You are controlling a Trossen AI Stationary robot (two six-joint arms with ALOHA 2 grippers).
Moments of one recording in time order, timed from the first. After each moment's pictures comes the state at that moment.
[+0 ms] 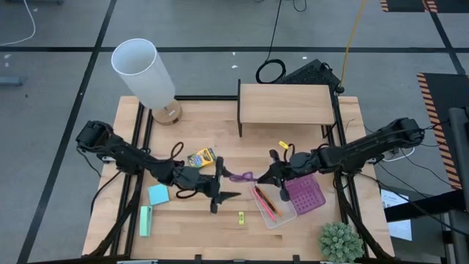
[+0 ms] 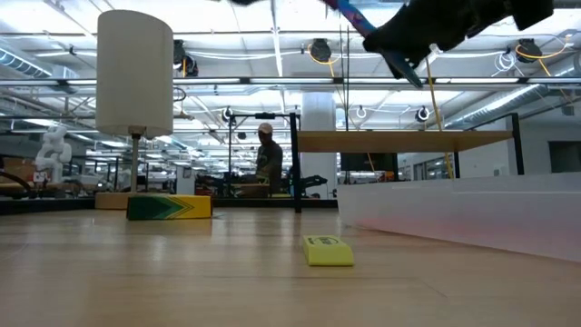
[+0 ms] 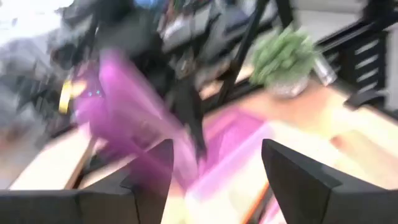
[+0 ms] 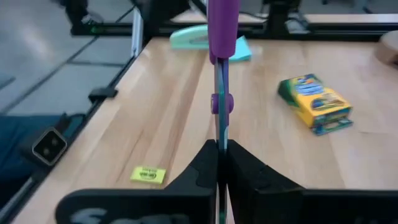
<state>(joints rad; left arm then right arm) -0.36 1.53 0.88 0.49 -0.31 0.40 0.26 1.24 0.65 0.19 0.02 0.11</state>
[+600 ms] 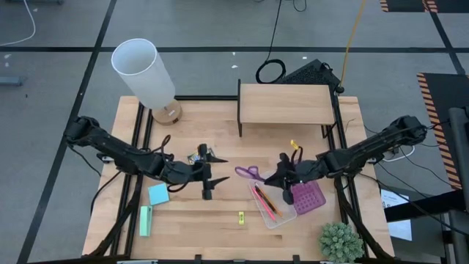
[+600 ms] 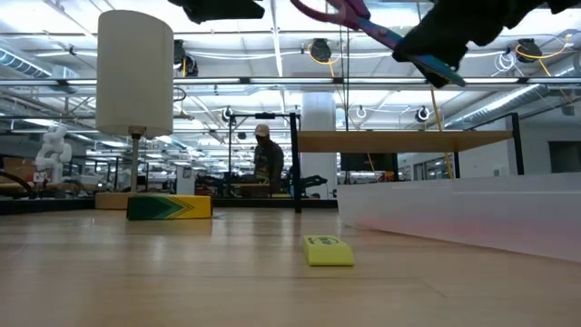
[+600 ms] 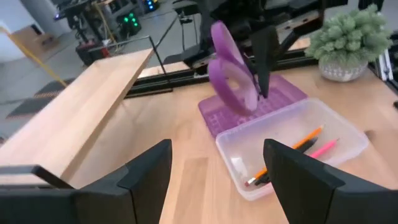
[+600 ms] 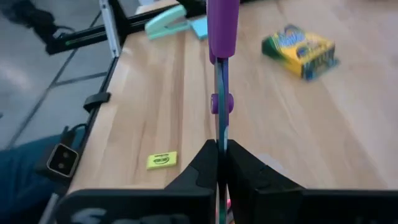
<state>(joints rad) -0.37 1.35 0.87 0.14 -0.53 0.07 0.36 1.18 0.65 0.01 0.20 0.44</state>
